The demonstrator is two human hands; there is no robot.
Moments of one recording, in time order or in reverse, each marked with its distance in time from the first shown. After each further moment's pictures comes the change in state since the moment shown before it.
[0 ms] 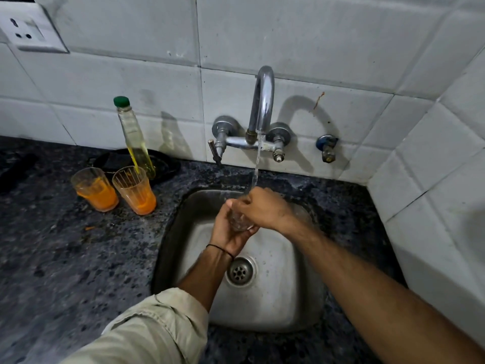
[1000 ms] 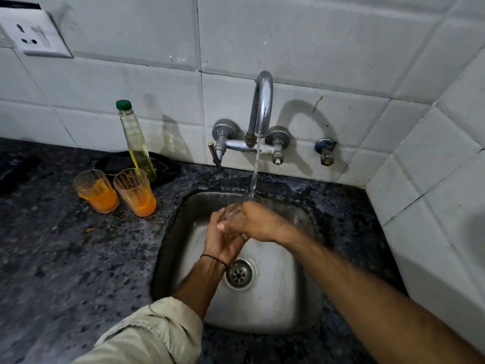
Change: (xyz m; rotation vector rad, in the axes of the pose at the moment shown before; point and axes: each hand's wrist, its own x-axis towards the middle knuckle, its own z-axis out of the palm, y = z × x) left_hand -0.003 -0.002 -0.024 -0.098 0.000 0.012; right_hand -0.021 -0.008 0.003 0.238 -0.207 -0.045
